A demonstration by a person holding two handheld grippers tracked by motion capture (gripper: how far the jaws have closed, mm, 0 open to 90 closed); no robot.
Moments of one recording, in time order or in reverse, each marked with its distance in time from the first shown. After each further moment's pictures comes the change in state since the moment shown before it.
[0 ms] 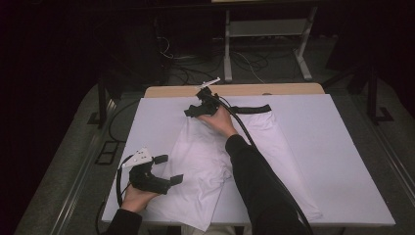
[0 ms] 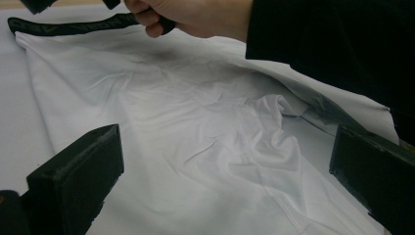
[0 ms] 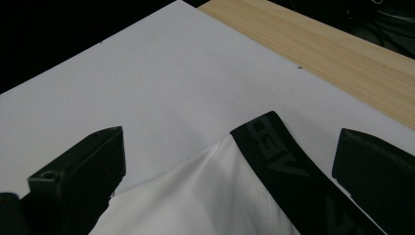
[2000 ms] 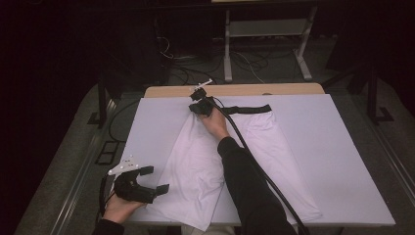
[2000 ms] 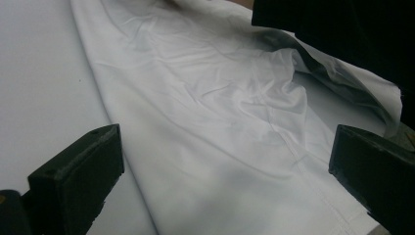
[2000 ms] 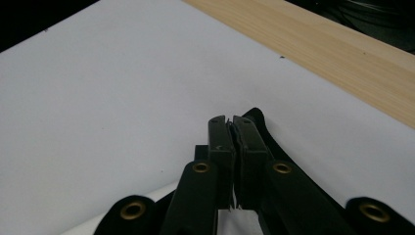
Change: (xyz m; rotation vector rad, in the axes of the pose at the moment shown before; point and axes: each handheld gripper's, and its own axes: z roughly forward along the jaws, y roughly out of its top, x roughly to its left) left arm 0.003 -0.018 -0.037 0.130 0.055 -0.083; right arm 0.006 0.003 0.019 0.044 -0.132 0.019
